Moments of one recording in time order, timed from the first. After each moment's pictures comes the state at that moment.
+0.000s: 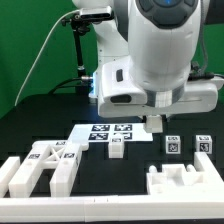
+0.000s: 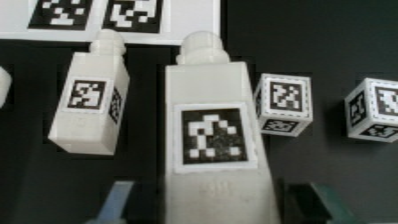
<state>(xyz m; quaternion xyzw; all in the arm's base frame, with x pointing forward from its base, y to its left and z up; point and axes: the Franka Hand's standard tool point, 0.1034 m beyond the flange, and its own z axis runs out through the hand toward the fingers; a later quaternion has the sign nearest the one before) 0.524 0.064 0.091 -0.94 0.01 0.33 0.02</state>
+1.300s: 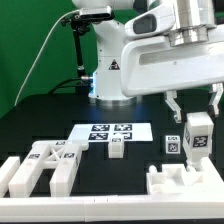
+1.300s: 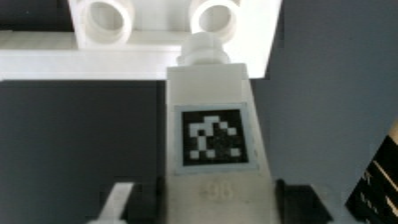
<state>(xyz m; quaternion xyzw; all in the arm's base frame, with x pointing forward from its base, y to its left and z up) 0.649 0.101 0.141 -0.98 -0.02 -0.17 0.05</state>
